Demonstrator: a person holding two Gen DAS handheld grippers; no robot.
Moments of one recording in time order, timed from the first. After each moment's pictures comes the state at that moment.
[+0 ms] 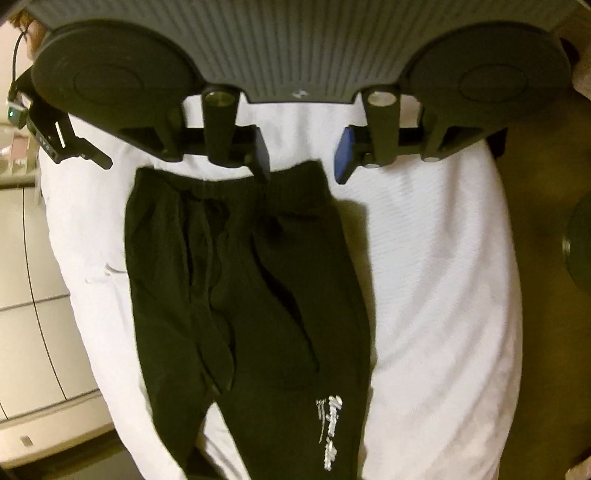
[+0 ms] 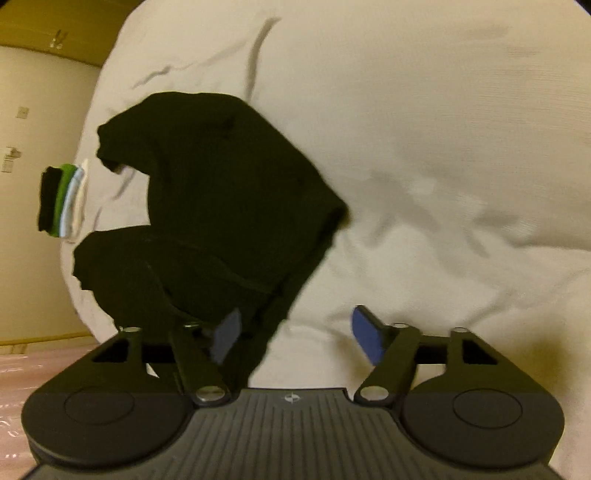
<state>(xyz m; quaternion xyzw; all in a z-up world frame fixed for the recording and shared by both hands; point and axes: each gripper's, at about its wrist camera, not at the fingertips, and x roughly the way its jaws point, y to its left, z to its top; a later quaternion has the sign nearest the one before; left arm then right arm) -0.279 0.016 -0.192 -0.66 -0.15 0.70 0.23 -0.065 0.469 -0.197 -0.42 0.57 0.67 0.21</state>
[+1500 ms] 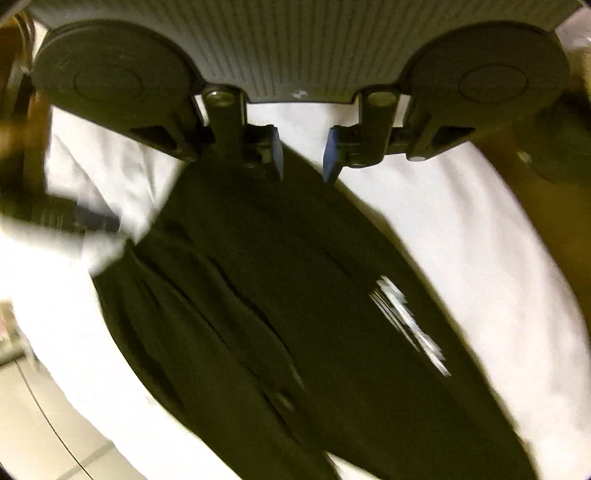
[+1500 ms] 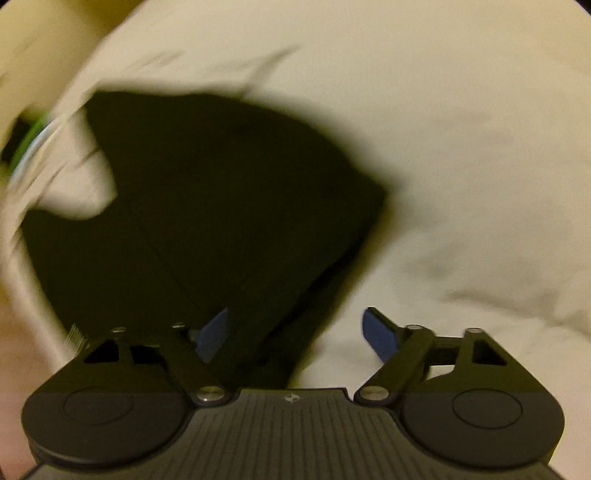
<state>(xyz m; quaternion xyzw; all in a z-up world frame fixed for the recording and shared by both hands) -0.275 0.056 -0.126 -0.63 0.09 0.68 0.35 -0.086 0.400 -0.171 -0.50 0.38 0.75 0.22</state>
